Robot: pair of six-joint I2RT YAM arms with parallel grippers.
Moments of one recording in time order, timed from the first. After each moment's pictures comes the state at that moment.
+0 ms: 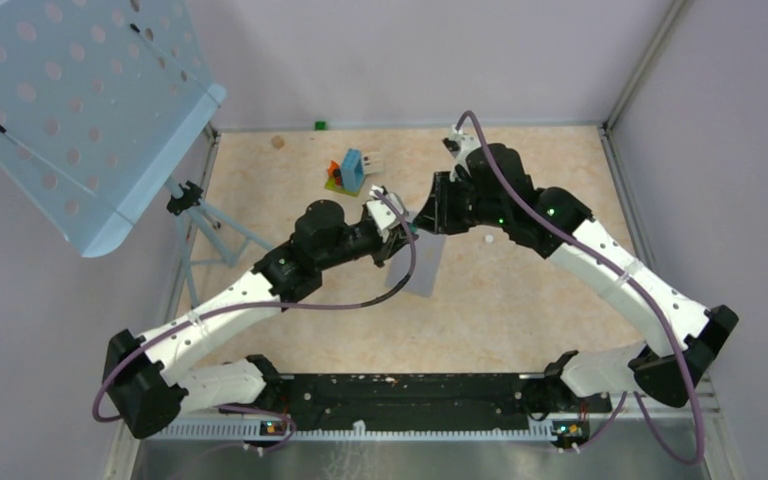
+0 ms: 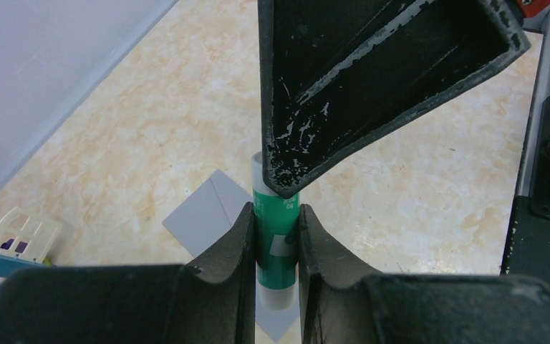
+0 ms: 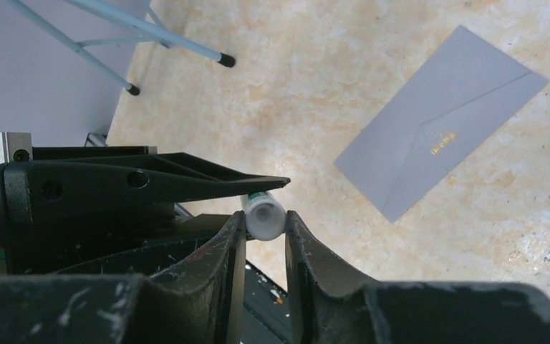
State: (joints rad) left arm -0.80 1.13 0.91 0.05 0.30 0.16; right arm 0.78 1.30 1.46 -0.73 -0.08 0.55
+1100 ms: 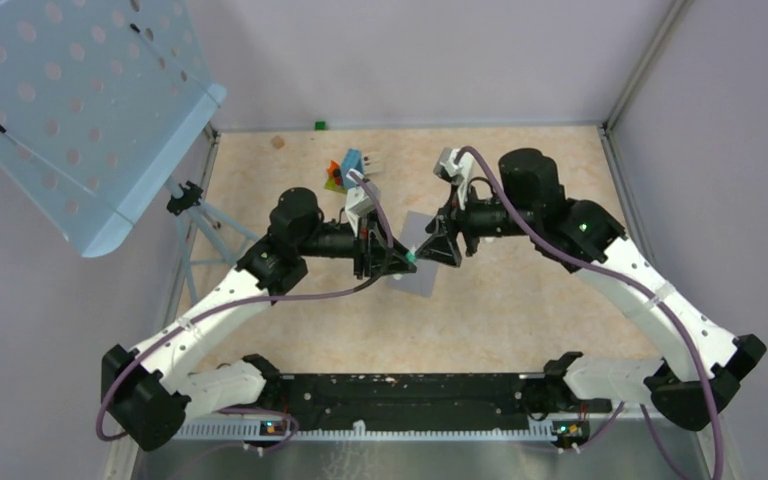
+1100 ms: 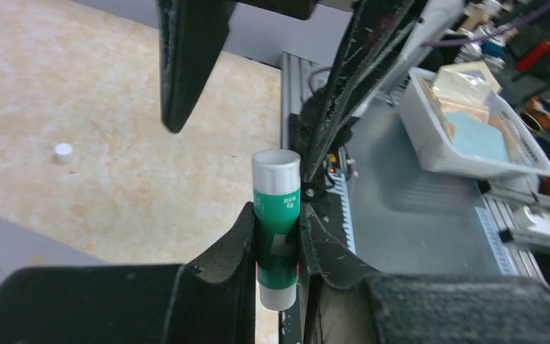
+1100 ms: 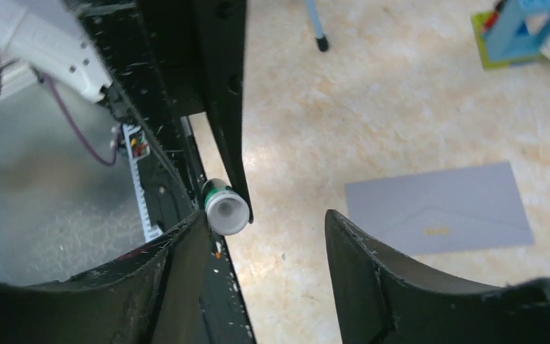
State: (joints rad) left arm -0.64 1.09 0.92 0.09 0.99 -0.29; right arm 0.73 1.17 1.39 -0.68 -0.60 -0.03
